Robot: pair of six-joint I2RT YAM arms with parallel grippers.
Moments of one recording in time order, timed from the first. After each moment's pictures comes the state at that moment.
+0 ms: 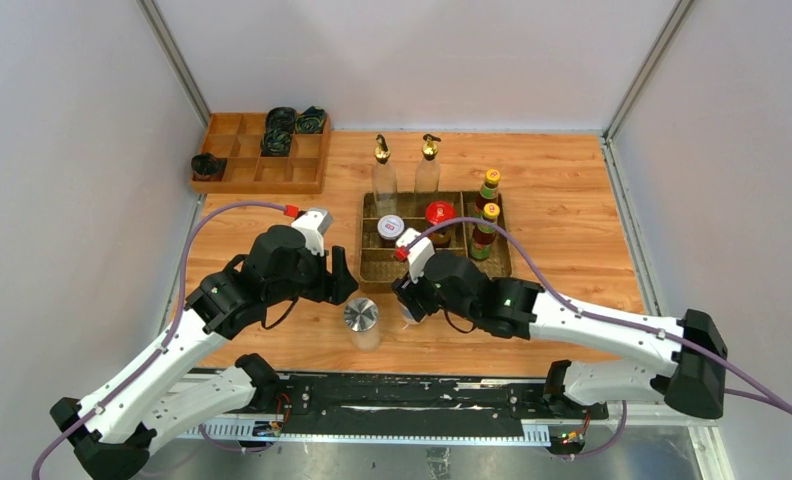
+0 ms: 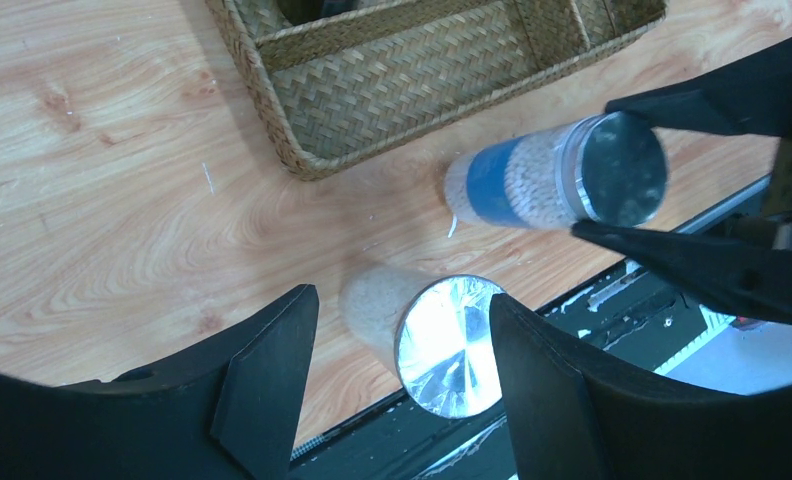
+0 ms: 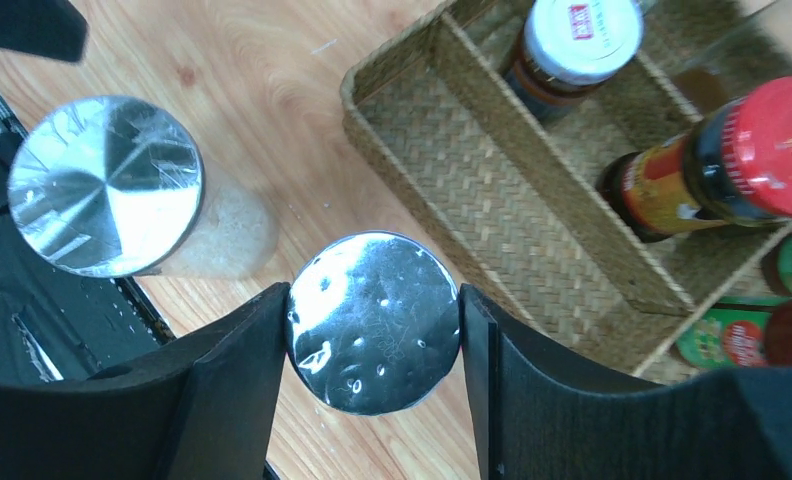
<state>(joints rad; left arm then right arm) -0.72 0.79 0.90 -0.74 -0.01 -0.45 1.15 1.18 0.88 -0.27 0.24 0.07</state>
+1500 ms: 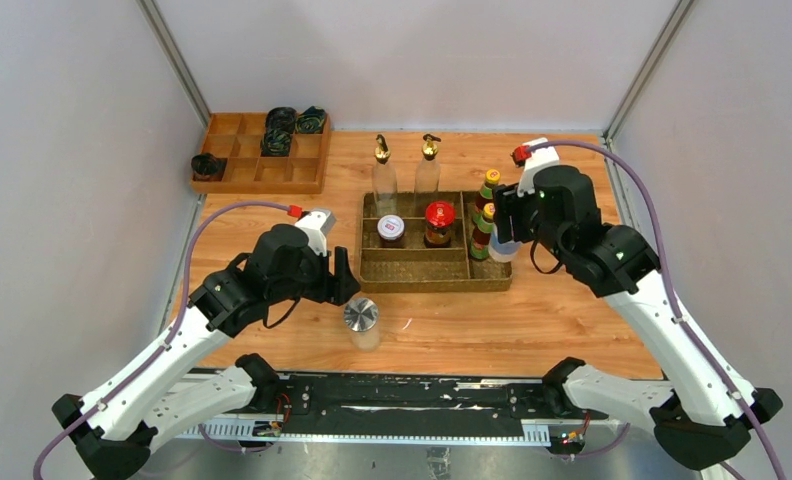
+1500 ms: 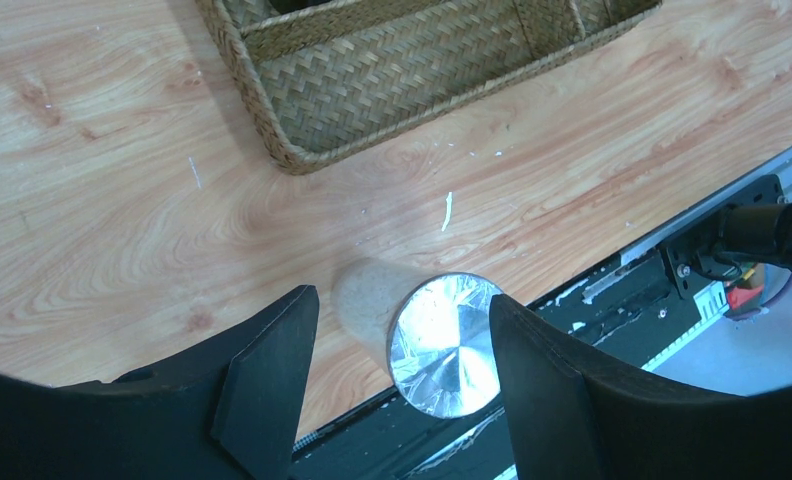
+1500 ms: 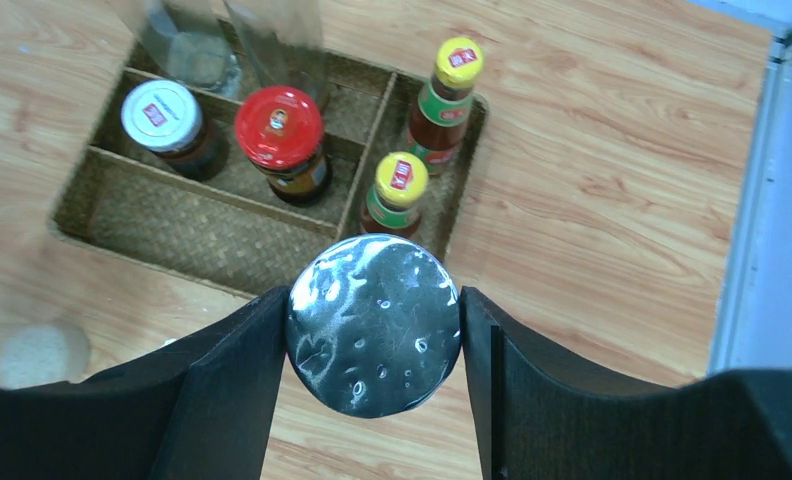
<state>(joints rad) -0.72 0.81 0.90 -0.74 0.02 -0.46 0.64 1.01 1.35 -0.86 0.35 0.08</state>
